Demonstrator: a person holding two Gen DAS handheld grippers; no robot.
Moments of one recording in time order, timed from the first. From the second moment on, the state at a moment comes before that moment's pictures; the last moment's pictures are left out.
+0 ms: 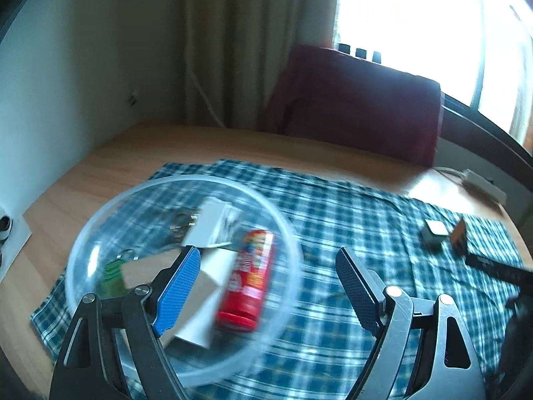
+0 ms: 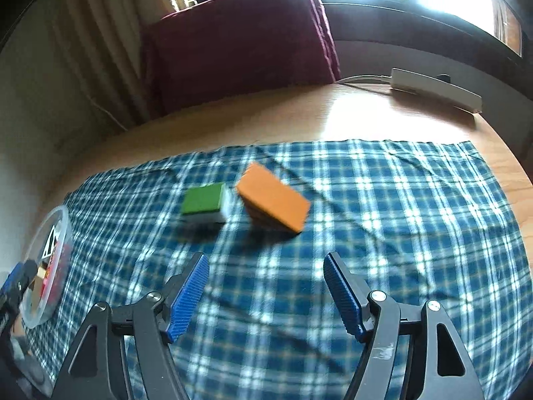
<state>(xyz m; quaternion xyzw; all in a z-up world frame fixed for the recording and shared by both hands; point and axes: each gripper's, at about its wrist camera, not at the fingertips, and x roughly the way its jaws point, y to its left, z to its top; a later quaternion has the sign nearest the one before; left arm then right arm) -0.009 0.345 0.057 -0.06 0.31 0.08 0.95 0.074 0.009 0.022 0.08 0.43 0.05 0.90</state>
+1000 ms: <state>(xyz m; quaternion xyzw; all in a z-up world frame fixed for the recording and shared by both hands) 0.019 0.281 0.040 -0.03 0.36 0.04 0.93 0.153 0.012 0.013 0.11 0.44 0.12 0.88</state>
